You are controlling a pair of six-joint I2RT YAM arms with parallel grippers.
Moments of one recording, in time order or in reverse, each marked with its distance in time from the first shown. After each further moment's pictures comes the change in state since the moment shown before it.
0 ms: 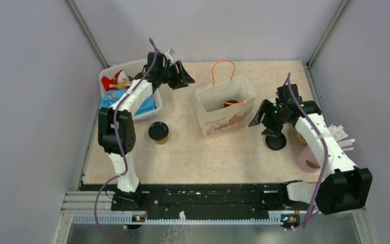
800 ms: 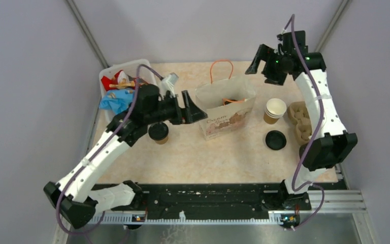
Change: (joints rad) left arm -0.439 -0.761 -0.433 -0.141 -0.183 -0.160; right arm 0.016 0.478 0.810 -0.006 -0.012 -0.130
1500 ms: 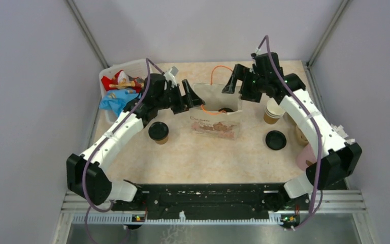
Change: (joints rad) left arm 0.214 0.232 0.061 0.071 0.072 0.035; right arm 0.230 -0.250 -0.355 0.141 0.099 0.112
